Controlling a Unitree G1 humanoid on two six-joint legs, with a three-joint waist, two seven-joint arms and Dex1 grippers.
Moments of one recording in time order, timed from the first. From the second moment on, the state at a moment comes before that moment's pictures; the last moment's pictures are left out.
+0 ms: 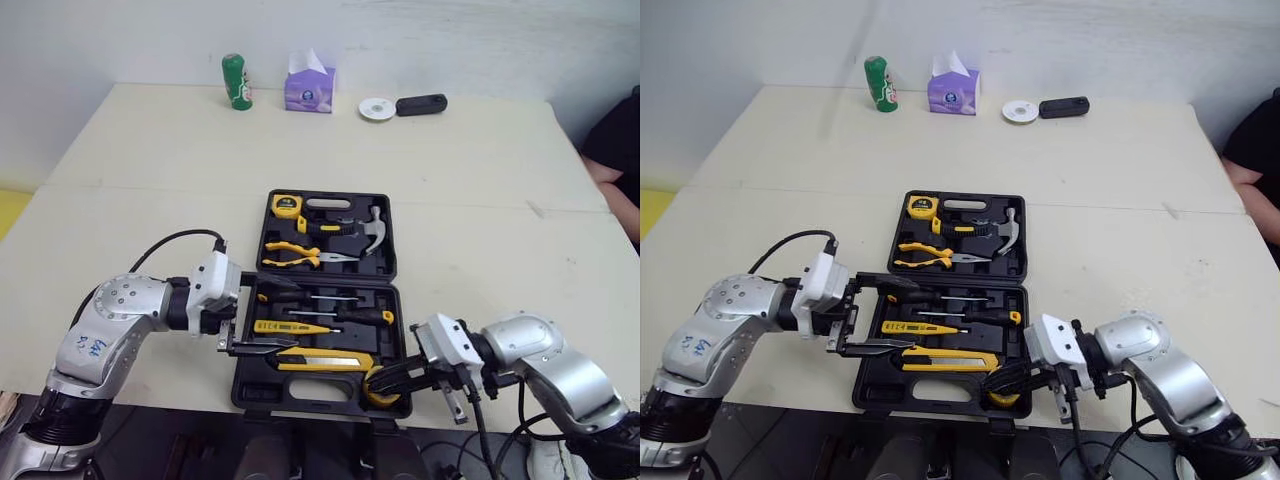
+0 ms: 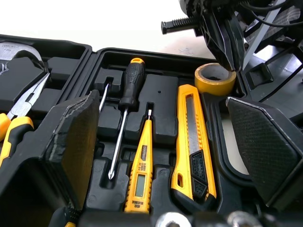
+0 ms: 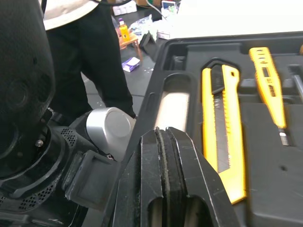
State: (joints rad) left arm -0.25 0.76 -0.01 -0.32 -0.54 0.37 -1.16; right arm -0.14 -0.76 0.21 -0.39 0.44 0.28 1.37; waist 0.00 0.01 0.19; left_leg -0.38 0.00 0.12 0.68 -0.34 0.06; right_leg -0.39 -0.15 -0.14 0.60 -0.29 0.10
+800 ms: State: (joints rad) left arm -0.19 0.81 0.04 -0.36 -0.55 0.41 -1.15; right arm -0.10 -0.74 0.34 -0.27 0.31 0.05 1.30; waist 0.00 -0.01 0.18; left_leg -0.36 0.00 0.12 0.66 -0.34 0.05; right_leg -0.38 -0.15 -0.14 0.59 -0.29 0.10
